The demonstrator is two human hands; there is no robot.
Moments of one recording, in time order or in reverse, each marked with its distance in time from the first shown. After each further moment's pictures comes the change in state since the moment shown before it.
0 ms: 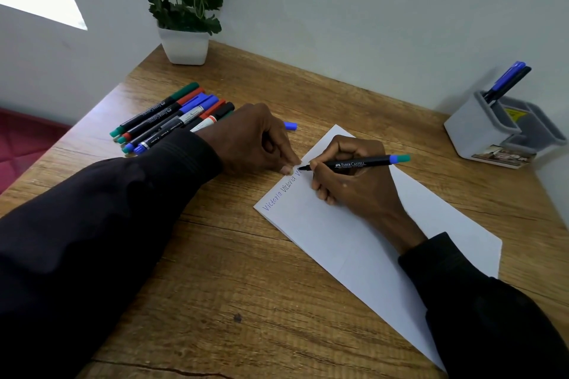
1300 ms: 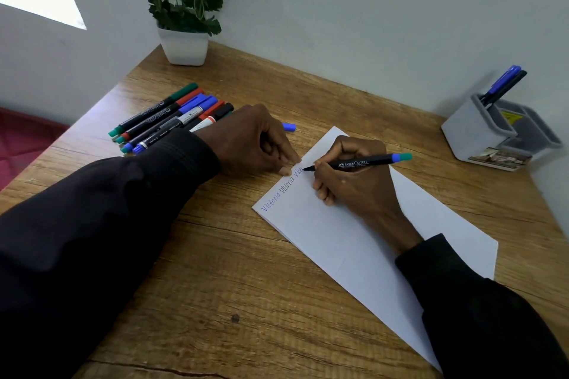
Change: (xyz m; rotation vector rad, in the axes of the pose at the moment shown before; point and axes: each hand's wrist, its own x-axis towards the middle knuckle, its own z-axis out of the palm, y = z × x) left_hand 0.001 -0.002 0.001 0.000 -0.001 0.003; right_hand 0.002 -0.001 0.000 0.031 0.057 0.047
